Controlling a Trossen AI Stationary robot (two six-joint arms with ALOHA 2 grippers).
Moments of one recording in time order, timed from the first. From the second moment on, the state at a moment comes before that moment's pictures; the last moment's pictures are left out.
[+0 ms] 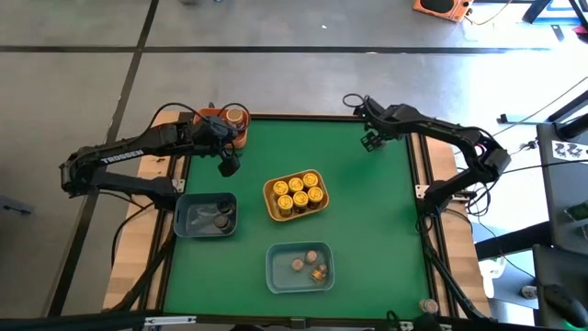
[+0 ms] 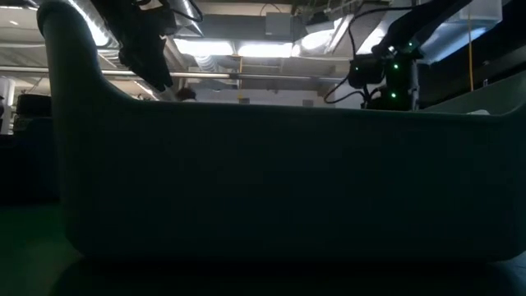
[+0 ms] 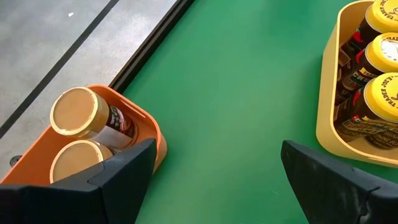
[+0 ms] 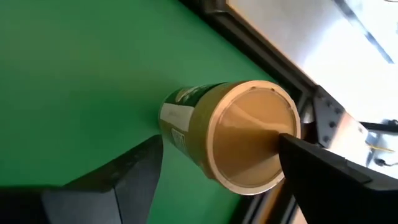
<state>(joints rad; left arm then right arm) 0.37 1.03 0.97 -0.83 -0.25 -0.08 -0.72 1.49 1.05 -0.91 0.40 0.20</state>
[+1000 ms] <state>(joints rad) 0.37 1.04 0.97 -0.82 -0.25 -0.09 -0.81 1.50 1.08 -0.94 0.32 0.15</state>
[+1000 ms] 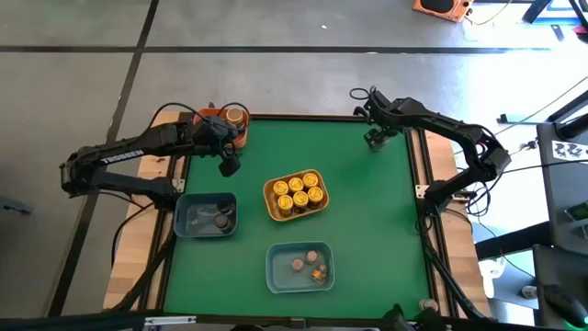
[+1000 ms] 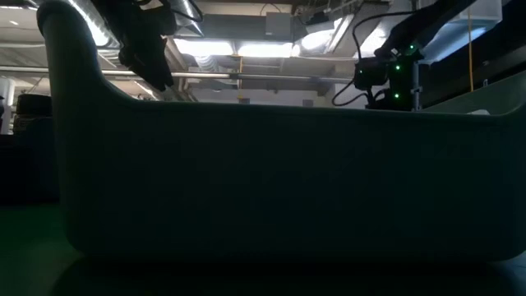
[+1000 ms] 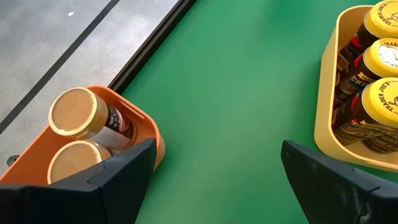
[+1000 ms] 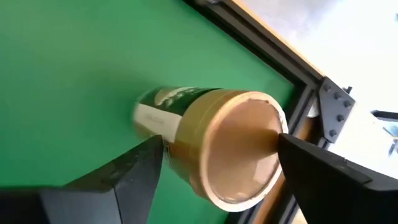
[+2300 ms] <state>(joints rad) 0.37 1.03 0.97 -0.79 -0.25 -0.10 -0.77 1.51 1.09 -0.88 0.13 0.15</state>
